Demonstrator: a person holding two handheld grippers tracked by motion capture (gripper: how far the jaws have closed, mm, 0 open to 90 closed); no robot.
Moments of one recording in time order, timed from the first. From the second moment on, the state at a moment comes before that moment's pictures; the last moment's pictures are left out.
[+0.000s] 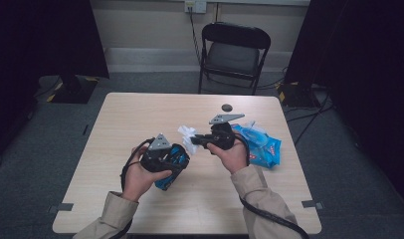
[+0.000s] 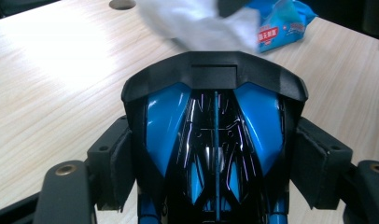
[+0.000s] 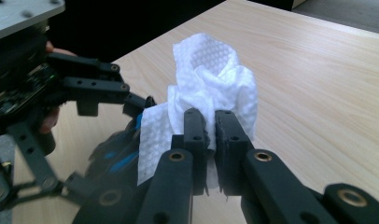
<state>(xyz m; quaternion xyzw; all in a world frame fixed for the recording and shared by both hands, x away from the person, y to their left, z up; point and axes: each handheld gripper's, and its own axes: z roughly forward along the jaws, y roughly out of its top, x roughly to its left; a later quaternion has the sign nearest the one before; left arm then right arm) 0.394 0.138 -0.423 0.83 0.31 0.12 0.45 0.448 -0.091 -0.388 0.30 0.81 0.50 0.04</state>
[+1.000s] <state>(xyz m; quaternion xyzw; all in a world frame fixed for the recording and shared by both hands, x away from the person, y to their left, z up) 0.396 0.141 -0.424 0.83 0.31 0.12 0.45 0.445 -0.081 -0.398 0.28 0.82 0.49 0.00</state>
